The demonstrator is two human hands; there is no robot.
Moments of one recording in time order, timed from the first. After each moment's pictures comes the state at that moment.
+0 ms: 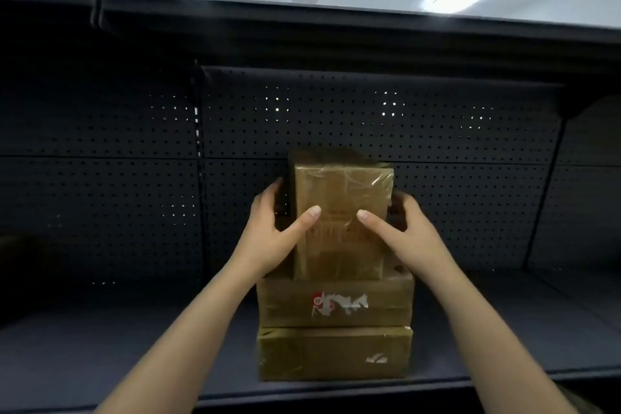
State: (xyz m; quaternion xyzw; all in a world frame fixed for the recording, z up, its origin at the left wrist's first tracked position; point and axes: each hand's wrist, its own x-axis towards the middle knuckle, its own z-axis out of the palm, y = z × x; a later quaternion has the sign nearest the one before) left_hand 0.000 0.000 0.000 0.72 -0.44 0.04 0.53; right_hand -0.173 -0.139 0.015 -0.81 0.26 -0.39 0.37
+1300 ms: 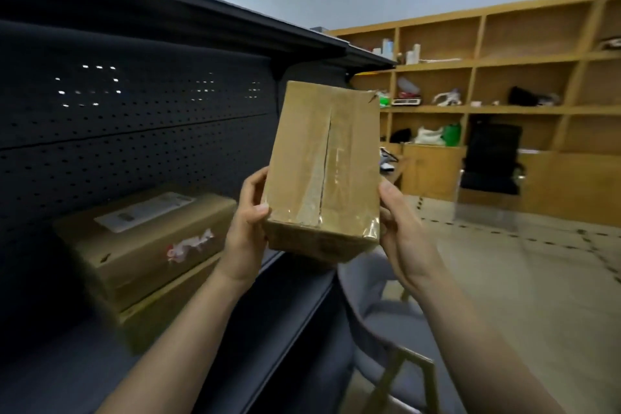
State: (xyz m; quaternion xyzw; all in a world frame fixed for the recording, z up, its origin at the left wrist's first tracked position) left_hand -0.144 0.051 -0.032 0.22 -0.61 -0.47 0.60; right_hand -0.351 0.079 -0.039 -0.53 0.33 -0.67 0.39
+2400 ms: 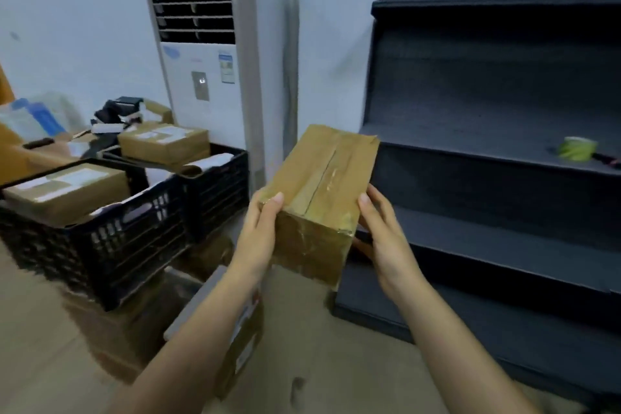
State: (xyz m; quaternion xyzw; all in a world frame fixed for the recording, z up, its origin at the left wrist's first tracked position) left_hand -0.821 0.558 -0.126 -0.13 -0.64 -0.75 0.00; right_hand -0.756 0.730 -0.124 0.07 0.65 -0.73 -0.20
